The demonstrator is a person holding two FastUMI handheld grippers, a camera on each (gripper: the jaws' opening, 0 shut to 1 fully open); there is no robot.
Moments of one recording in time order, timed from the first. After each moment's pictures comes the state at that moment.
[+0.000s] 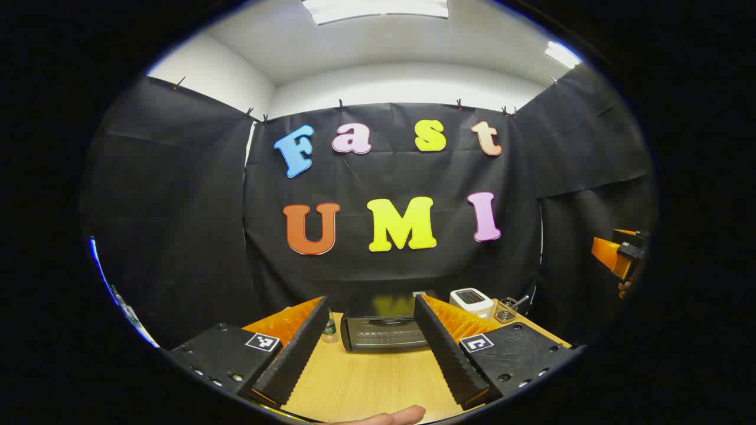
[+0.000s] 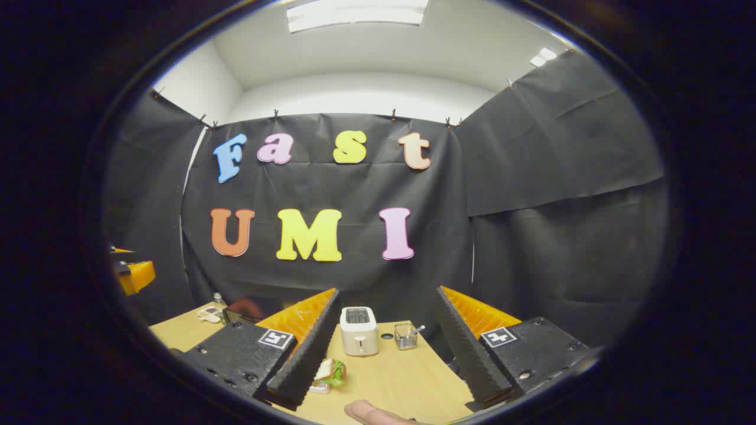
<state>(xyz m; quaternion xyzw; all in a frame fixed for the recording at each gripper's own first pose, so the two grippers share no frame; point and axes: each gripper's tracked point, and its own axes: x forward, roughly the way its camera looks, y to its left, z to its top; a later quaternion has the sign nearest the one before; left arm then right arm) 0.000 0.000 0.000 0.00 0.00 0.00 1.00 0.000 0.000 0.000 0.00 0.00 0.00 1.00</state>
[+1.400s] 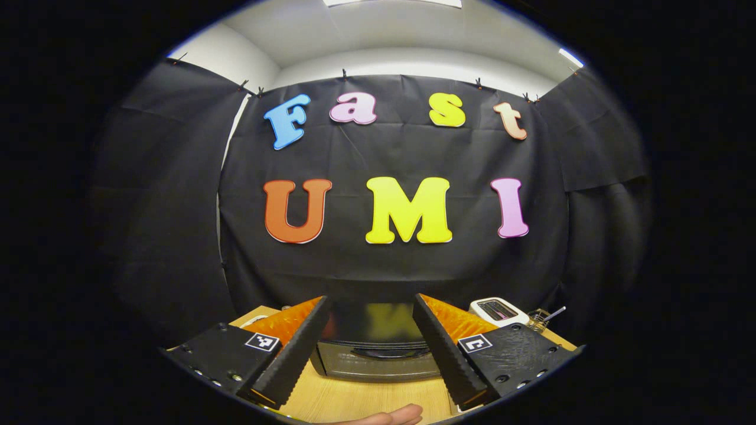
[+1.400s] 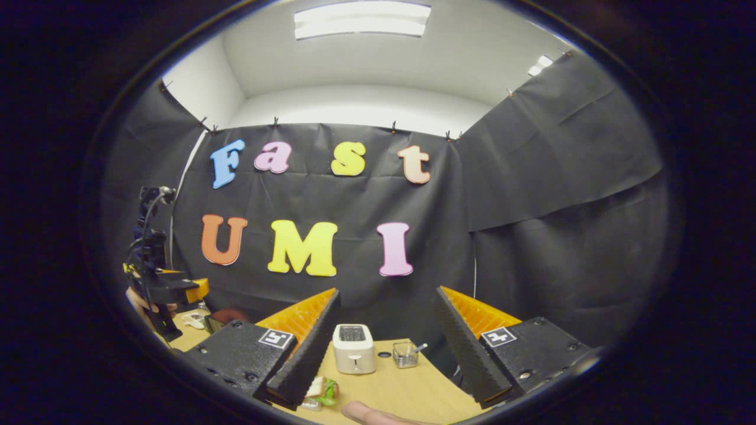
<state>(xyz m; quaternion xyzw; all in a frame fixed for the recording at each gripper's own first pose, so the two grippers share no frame) 0.238 -0.014 -0.082 -0.03 0.02 0.01 1.00 0.059 -0.002 -0.006 -0.01 -0.07 -0.02 1.00</state>
